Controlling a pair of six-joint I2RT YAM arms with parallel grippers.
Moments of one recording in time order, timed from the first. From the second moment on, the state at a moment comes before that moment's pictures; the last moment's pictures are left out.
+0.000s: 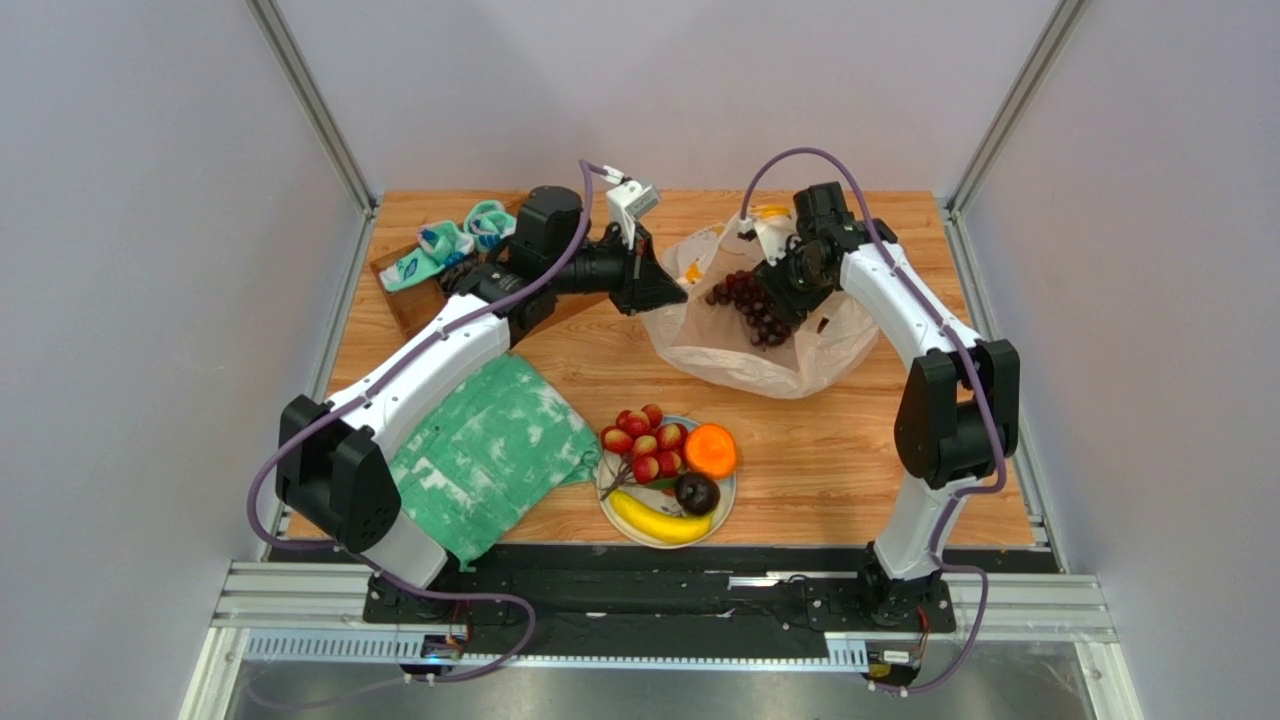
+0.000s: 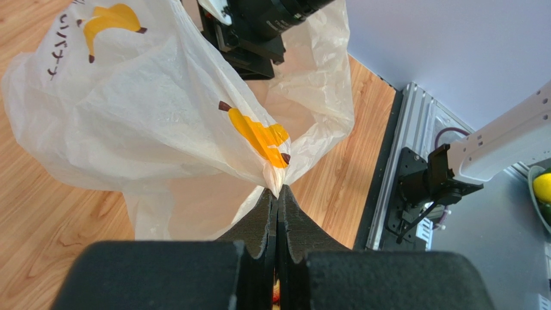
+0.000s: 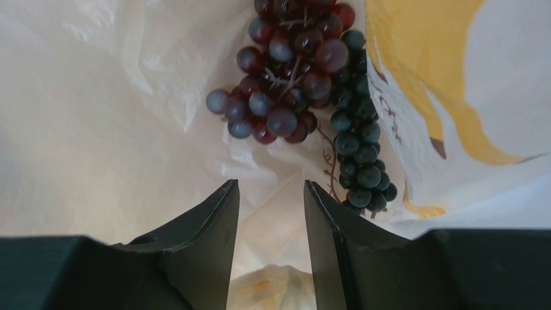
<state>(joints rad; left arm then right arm) -0.56 1.56 1.40 -0.18 0.69 -0.21 0.22 1.83 1.58 -0.82 -0.12 -0.54</state>
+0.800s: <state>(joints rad) -0.58 1.63 1.43 -0.23 0.68 -0.13 0.24 2.09 1.70 -0.73 -0.07 -0.56</state>
